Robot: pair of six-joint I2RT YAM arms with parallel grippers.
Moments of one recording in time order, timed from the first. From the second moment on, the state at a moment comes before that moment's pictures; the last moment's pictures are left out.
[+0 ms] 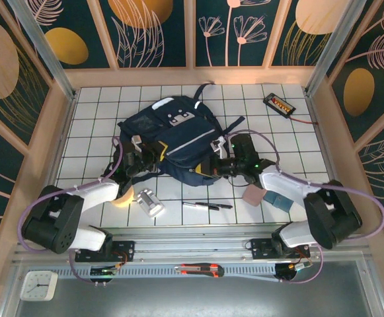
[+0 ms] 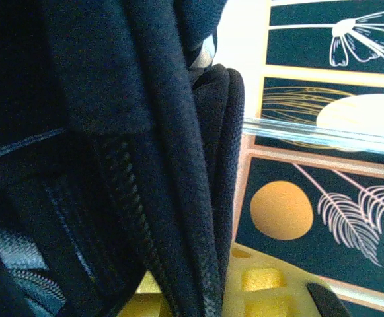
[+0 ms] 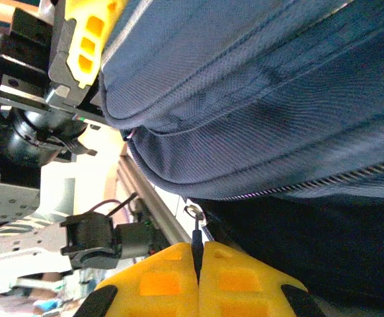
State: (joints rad) left arm -0.40 1.38 0.49 0.58 0.35 -1.51; right arm 0.56 1.35 0.71 0.01 -0.76 0.76
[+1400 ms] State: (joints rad) left arm -0.07 1.40 0.97 -0.17 0.39 -0.94; right arm 0.66 1.71 1.19 -0.22 -0.53 0.68
